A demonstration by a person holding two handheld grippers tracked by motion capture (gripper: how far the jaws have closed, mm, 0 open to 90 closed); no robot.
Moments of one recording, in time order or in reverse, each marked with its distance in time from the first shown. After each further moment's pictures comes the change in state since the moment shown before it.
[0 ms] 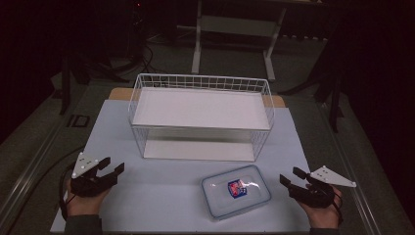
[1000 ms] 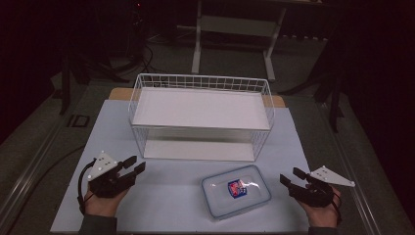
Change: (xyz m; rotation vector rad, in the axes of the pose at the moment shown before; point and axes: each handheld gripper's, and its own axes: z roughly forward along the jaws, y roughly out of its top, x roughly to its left) left arm -0.052 0.022 0.002 -0.082 -0.200 0.077; right arm -0.006 -0.006 0.006 0.007 -0.009 0.026
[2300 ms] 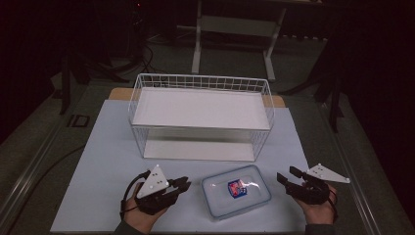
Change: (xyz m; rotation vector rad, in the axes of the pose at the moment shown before) left arm -0.106 0.012 0.037 0.058 -0.323 0.213; right arm 0.001 0.002 0.009 0.015 0.018 0.001
